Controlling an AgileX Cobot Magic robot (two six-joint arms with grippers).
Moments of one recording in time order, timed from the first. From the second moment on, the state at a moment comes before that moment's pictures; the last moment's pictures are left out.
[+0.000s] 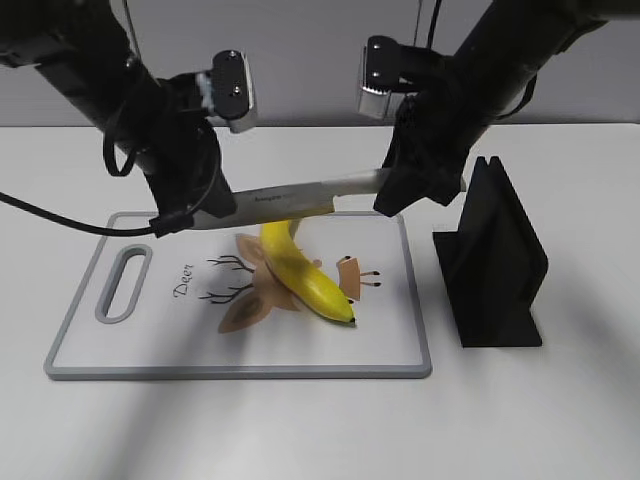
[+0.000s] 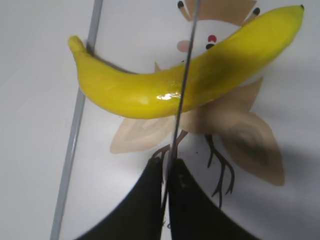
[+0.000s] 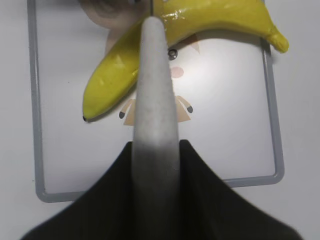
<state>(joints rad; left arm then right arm) -0.41 1.89 -1.35 -0.46 0.78 1.39 0.35 1.99 -1.52 0.53 0.98 -1.28</state>
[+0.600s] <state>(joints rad) -0.41 2.02 -1.37 -0.50 0.73 1.39 0.34 2.15 -1.53 0.47 0.91 -1.29</state>
